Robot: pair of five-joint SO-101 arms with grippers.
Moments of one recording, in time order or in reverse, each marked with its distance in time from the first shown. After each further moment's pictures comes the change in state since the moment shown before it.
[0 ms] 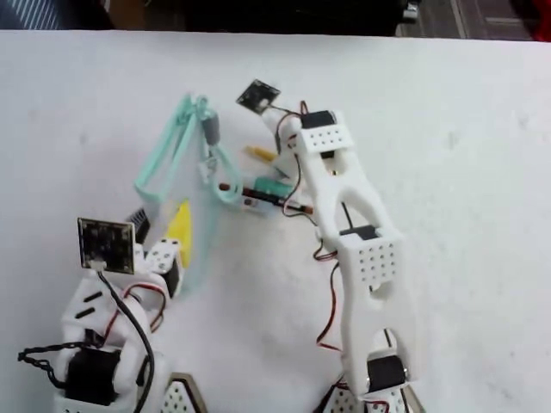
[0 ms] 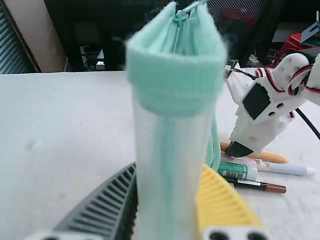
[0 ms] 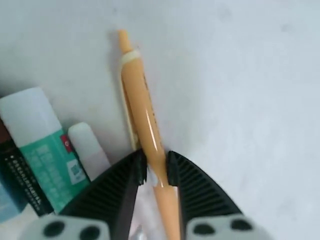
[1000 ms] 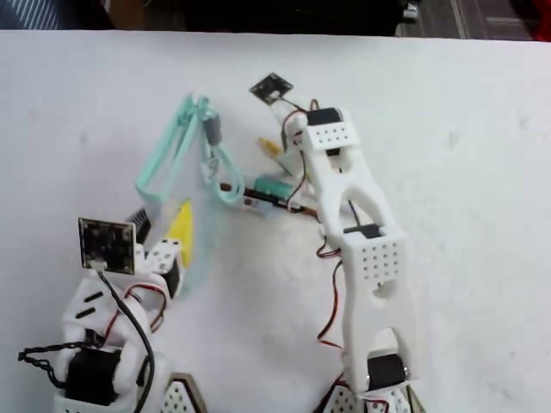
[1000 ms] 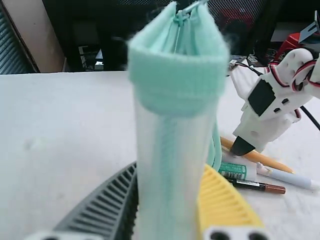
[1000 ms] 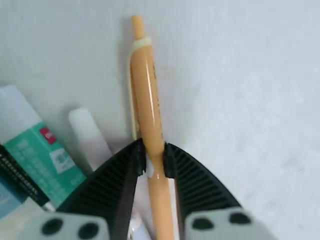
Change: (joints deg) left arm 0.4 0.0 0.0 0.0 0.0; right arm 2.3 -3.9 -1.1 5.4 -9.0
